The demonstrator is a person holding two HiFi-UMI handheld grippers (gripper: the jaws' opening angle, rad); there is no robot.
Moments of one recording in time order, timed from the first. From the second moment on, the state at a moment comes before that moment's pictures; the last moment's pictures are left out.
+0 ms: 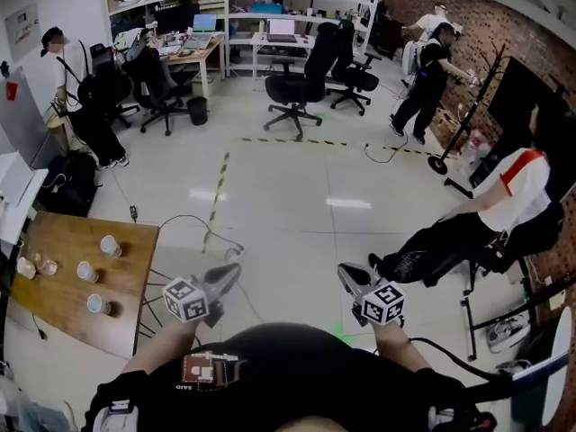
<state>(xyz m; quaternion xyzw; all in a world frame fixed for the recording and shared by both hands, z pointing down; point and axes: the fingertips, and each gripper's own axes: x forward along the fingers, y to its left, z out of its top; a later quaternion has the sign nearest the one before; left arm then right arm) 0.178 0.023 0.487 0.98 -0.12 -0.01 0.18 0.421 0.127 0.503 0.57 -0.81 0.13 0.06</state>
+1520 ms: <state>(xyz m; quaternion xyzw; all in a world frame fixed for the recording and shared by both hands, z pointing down) 0.297 -0.205 0.472 0.96 -0.24 -0.04 0.17 0.553 -0.175 0.516 0.45 -0.88 0.12 0.07</state>
